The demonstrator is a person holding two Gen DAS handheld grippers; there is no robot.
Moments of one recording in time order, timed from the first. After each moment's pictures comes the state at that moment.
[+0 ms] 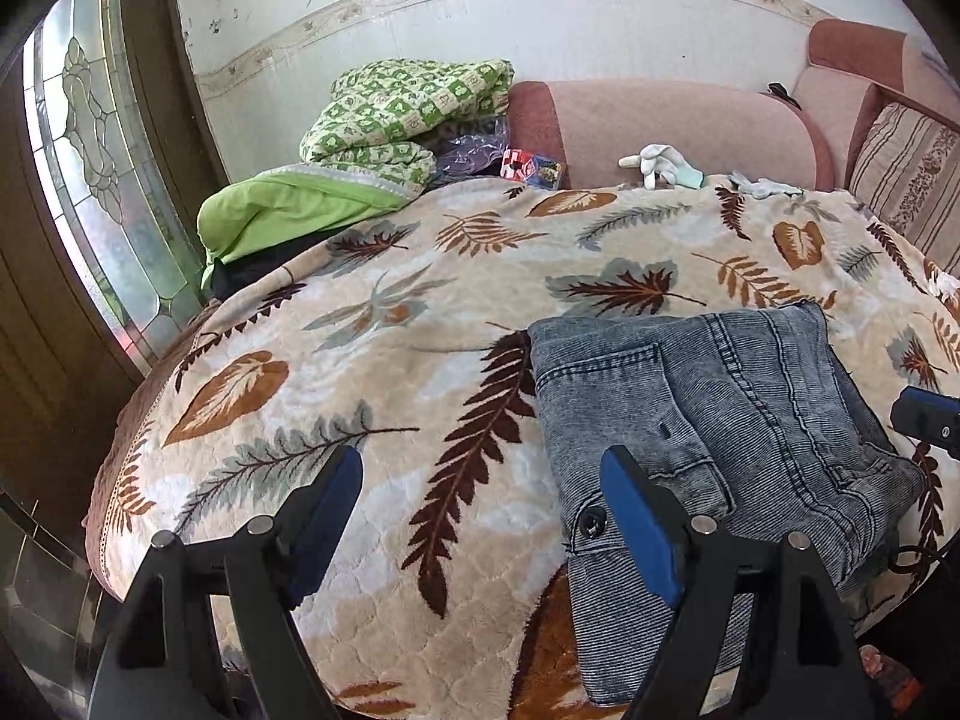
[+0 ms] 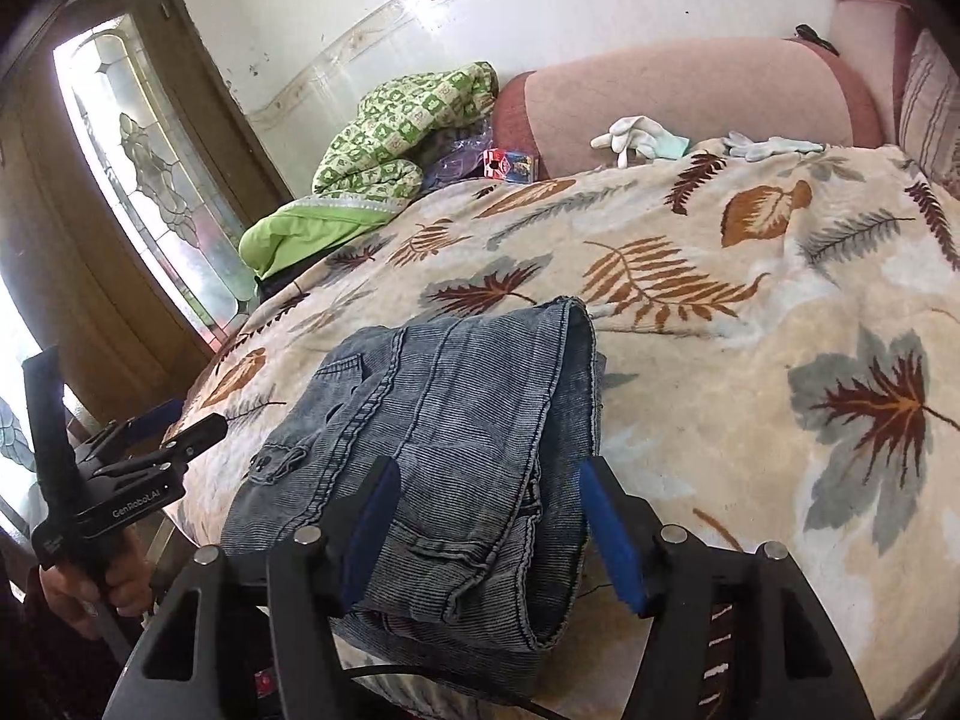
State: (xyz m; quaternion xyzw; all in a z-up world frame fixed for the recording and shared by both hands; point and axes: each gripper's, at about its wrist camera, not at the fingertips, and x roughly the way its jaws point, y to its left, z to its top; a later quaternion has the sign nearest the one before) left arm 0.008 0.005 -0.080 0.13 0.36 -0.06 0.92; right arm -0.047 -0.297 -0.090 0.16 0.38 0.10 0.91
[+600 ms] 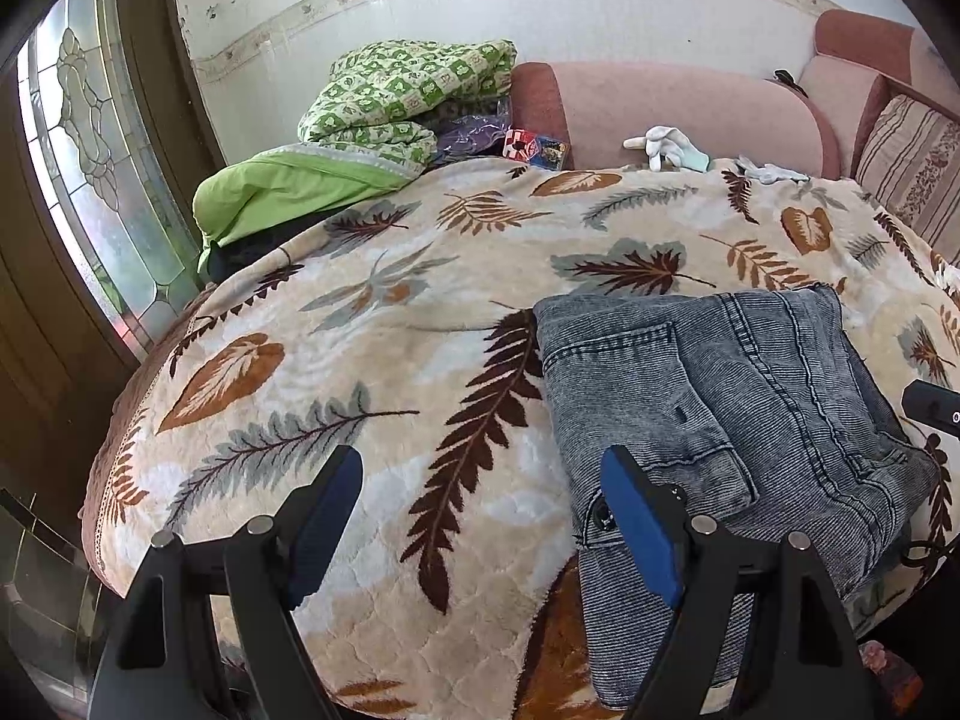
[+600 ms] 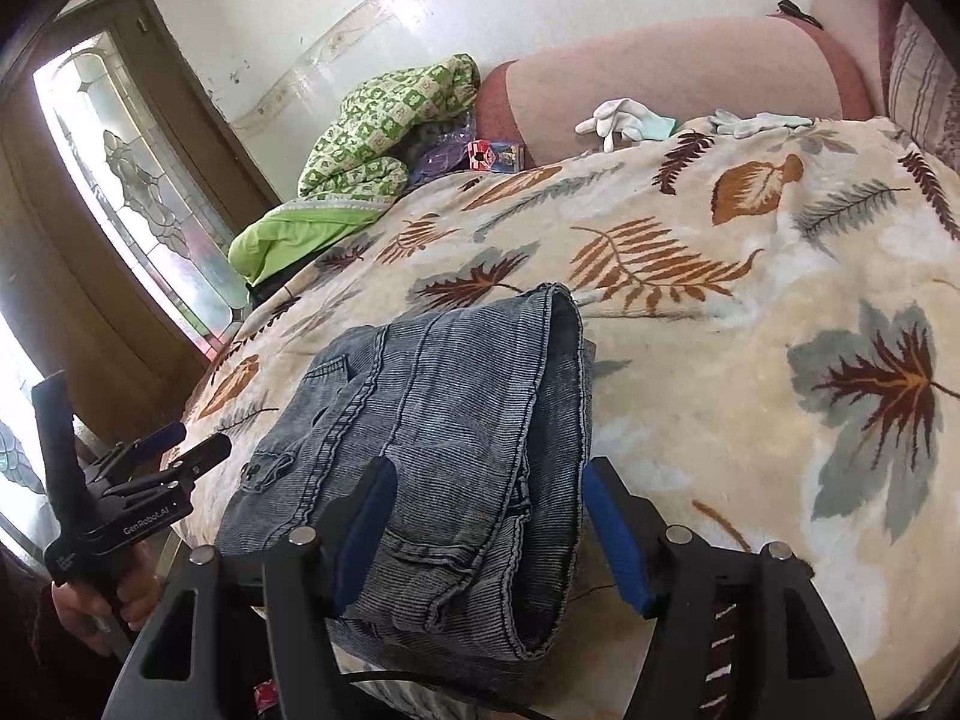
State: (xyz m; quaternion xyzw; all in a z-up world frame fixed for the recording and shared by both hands) left arm 0.015 0.008 -0.090 0.13 0.38 -0.06 0.91; right arm -0.041 -0.304 -0.099 0.18 0.39 0.09 0.90
